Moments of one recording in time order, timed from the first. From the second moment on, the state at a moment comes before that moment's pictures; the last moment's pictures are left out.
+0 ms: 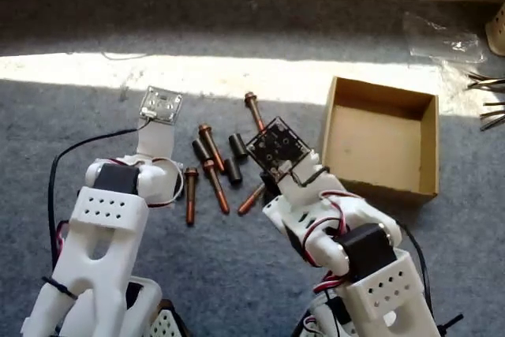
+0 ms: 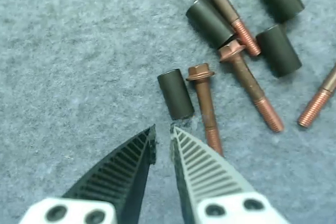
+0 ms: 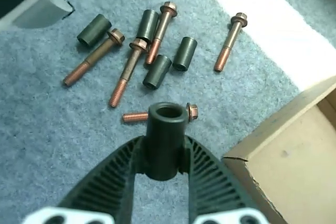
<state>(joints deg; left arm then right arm) 2.2 -40.4 52.6 63.4 0.3 -31.6 -64.4 48.3 70.0 19.8</state>
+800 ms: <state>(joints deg) 11.7 -5.4 33.1 65.5 13.8 -27.1 -82.6 75.6 49.9 13.7</state>
